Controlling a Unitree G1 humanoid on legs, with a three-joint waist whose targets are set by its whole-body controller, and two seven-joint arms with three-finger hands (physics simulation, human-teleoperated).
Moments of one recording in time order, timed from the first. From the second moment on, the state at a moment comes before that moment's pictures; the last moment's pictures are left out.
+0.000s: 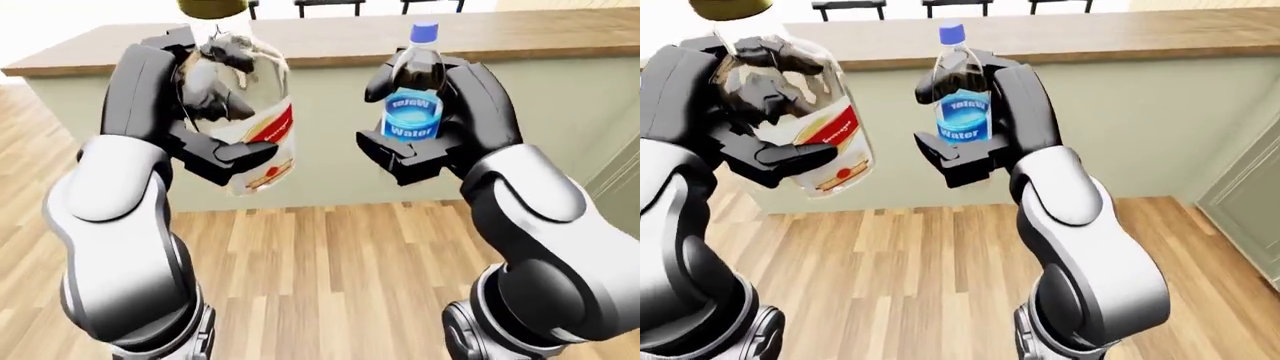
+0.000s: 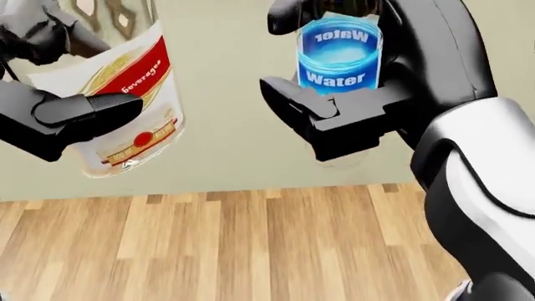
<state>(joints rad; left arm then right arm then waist) -0.87 0.28 -0.01 -0.76 0.58 1.40 -0.47 -0.85 -0.11 -0.06 -0.82 0.14 1.45 -0.03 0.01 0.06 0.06</state>
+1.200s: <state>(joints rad) -0.92 0.26 -0.04 -0.76 0.74 1.41 -0.62 -0.93 -0.12 -0.13 -0.87 0.24 1.51 -0.10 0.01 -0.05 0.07</state>
